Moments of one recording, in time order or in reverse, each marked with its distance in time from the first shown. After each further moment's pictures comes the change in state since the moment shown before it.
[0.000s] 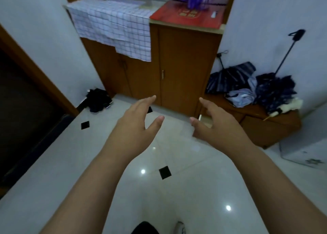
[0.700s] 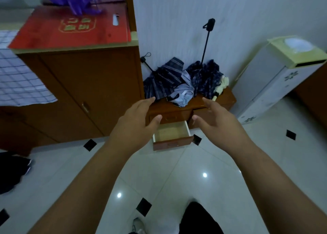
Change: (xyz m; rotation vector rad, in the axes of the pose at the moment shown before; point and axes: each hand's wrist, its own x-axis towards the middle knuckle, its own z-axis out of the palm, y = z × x) left_hand 0.331 0.070 0.167 -0.119 -0.441 0.417; right_hand 0.151 0.163 -0.074 -0.014 0.405 0.503
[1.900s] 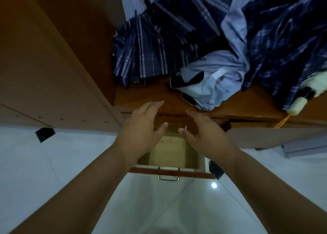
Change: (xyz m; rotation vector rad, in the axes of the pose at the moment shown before) left_hand 0.351 -0.286 0.467 0.055 0.027 -0.217; right_hand 0.377 0.411 0.405 -0.076 -0.424 -0.177
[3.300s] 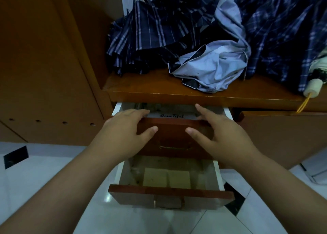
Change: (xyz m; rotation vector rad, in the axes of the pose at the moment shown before) left_hand -0.026 -0.080 0.075 0.210 0.165 0.086; right_hand -0.022 0.070 0.063 -0.227 0.286 -0.255
